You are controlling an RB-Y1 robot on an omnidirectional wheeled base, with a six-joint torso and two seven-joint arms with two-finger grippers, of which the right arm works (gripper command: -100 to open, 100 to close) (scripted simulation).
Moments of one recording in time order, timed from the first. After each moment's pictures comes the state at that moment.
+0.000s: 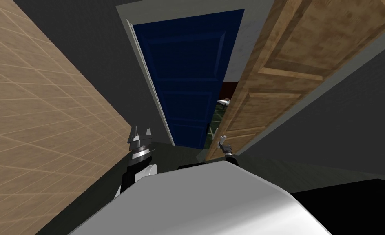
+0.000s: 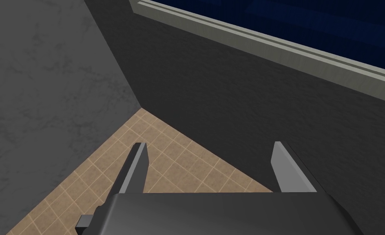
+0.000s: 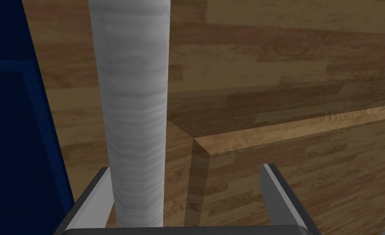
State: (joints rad) arm 0.14 -0.38 0.16 -0.72 -0.64 -0.84 -1.49
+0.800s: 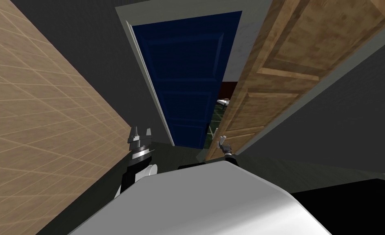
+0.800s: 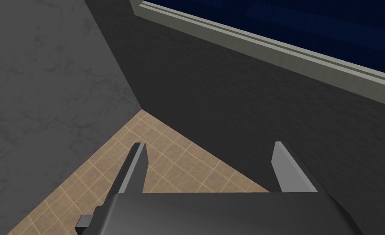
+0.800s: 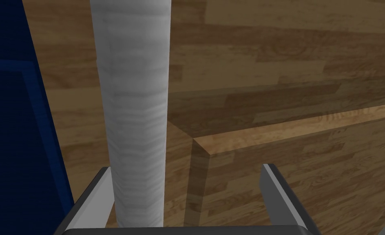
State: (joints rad) arm 0.14 -0.37 0.16 -0.73 -0.64 -0.85 -1.48
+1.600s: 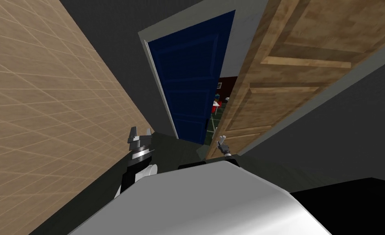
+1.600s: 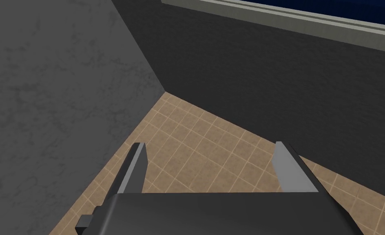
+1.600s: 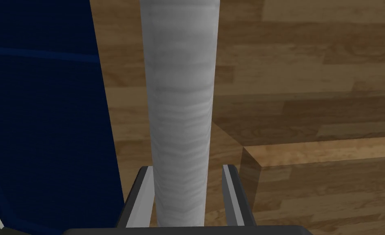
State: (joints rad) arm 0.17 -0.46 0.32 -0.79 -0.56 -0.95 -1.62
